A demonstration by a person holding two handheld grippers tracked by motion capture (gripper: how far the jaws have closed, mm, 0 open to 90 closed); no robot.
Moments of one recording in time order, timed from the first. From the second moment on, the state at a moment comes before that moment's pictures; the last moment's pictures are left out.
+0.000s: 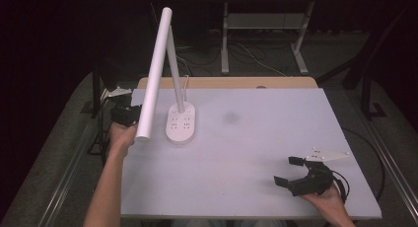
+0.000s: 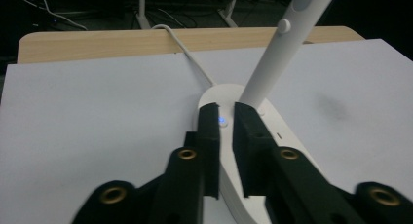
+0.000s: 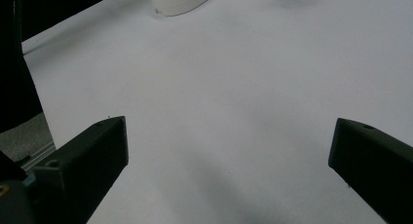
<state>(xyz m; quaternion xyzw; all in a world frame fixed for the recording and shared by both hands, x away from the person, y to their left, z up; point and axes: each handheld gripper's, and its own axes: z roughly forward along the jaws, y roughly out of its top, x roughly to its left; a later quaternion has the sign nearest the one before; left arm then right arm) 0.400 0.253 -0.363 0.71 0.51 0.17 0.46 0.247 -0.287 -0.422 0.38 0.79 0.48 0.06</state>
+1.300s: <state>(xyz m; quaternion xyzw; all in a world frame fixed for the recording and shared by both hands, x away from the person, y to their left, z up) 0.313 0.217 -0.373 0.73 0.44 0.09 0.52 0.243 -0.287 -0.419 0.38 0.78 0.49 0.07</state>
